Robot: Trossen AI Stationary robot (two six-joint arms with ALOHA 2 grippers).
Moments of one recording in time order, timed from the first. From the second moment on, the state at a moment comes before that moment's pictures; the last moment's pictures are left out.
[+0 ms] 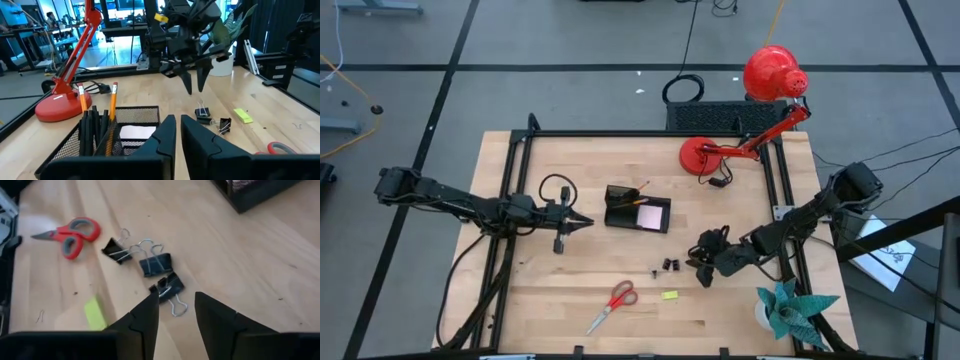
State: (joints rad) left arm -0.12 0.84 0.11 0.65 -0.04 0.06; right arm 0.50 1.44 0.49 0.14 0.40 0.98
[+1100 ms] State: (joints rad) left arm -0.12 0.84 0.11 0.65 -0.04 0.07; right arm 0.48 1.52 0.49 0.25 0.37 1.06
